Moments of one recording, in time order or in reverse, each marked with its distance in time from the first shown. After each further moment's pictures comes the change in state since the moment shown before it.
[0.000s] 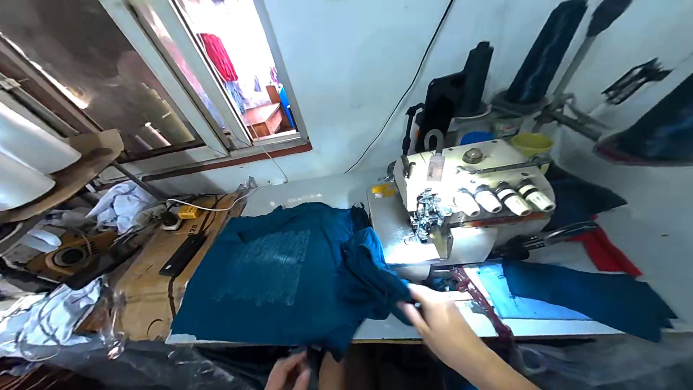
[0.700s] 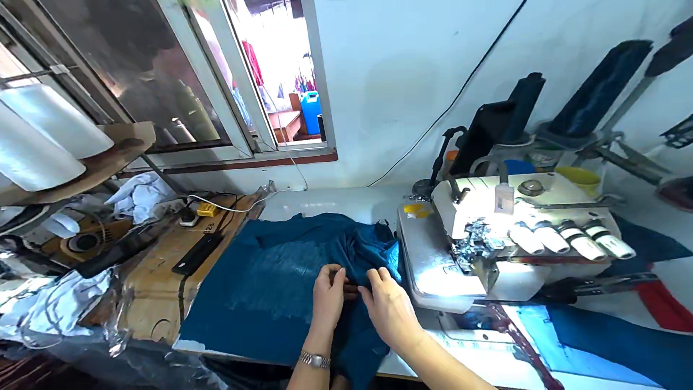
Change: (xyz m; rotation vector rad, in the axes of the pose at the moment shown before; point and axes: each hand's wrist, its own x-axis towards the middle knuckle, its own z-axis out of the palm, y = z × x) left_hand 0.199 0.002 0.066 -0.331 -0.020 -0.499; right_hand 0.100 -0.069 0.074 -0.273 -0.179 0.092
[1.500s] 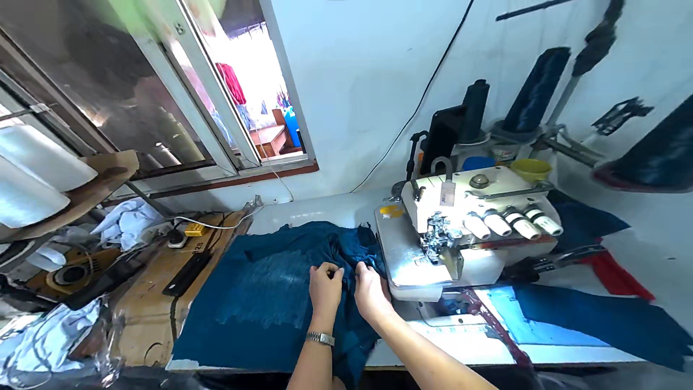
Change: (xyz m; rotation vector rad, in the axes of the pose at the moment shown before) left_hand 0.017 0.012 0.026 0.603 0.107 0.091; right_hand 0.029 0.016 0.015 0.283 0.059 0.196
